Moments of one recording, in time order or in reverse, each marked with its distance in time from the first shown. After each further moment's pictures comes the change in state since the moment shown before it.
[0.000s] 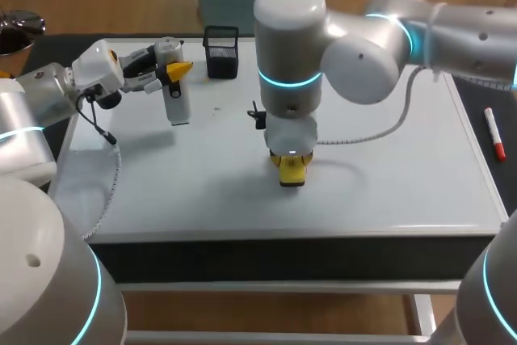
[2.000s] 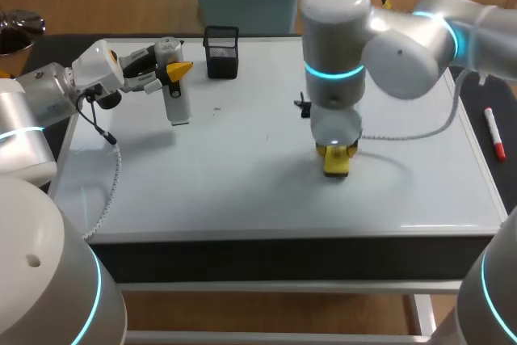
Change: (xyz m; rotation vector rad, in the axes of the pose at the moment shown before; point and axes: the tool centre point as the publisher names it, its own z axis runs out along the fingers) left arm 0.000 0.000 0.000 0.000 0.000 0.000; right arm 0.100 -0.040 0.012 -0.013 0.065 0.135
